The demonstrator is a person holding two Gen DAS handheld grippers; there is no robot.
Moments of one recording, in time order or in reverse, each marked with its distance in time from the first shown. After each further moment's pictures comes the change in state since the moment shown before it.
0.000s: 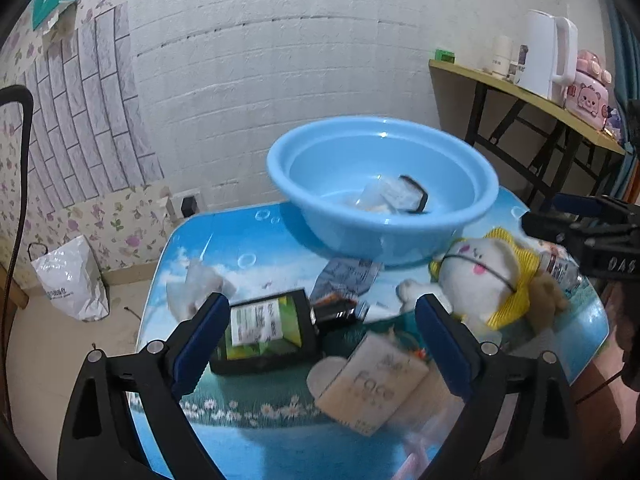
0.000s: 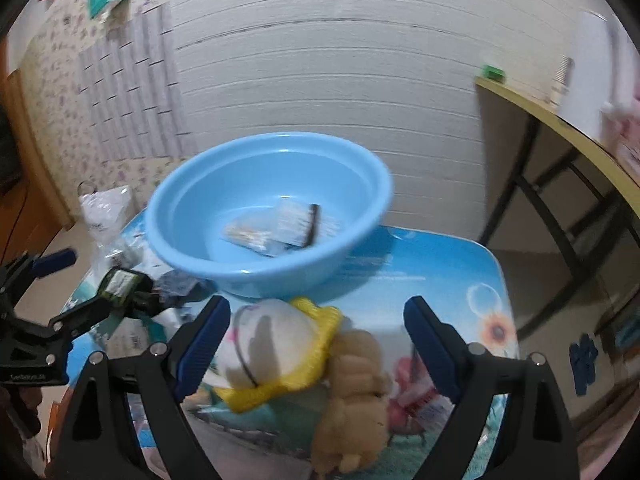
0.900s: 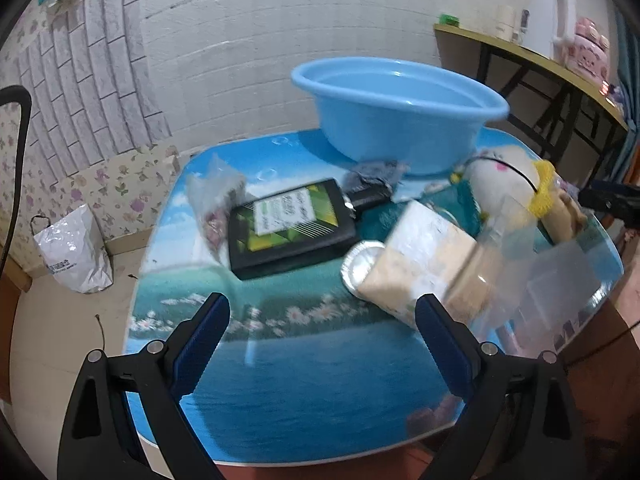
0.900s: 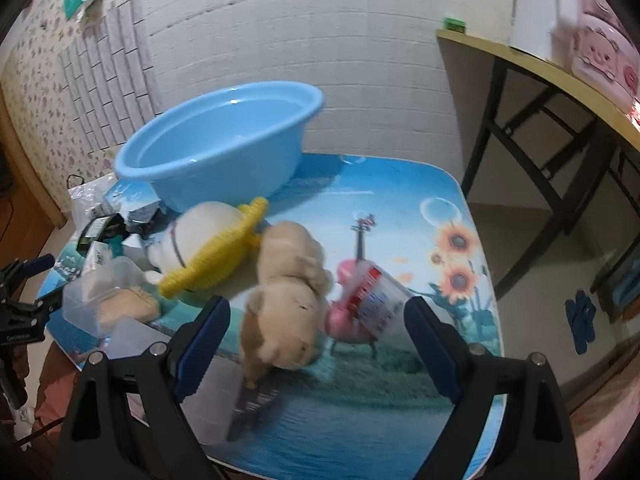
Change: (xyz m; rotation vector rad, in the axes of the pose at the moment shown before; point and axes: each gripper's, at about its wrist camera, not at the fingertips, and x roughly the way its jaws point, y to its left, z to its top) left arm 0.003 0.016 -0.071 0.019 0.098 -0.002; right arm -0.011 -0.050 -0.061 0.046 0.088 -0.039
